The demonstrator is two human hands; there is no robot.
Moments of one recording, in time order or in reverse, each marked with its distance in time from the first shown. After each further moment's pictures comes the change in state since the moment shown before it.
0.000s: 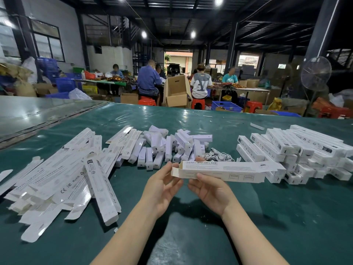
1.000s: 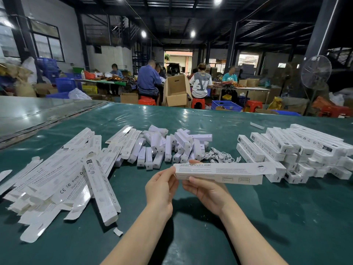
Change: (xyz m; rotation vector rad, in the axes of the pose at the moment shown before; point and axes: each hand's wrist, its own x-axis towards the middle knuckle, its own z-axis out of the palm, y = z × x) left_hand -0.004 -0.013 0.010 -0.035 0.219 0.152; right_hand 0.002 0.006 0.002 -0.187 -0.010 -0.025
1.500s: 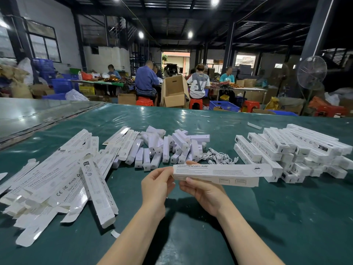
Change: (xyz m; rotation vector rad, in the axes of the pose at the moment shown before) left_hand 0.003 0.005 -0.003 0.282 -0.042 0.094; right_hand -0.002 0.001 0.005 -0.018 0.048 -0.019
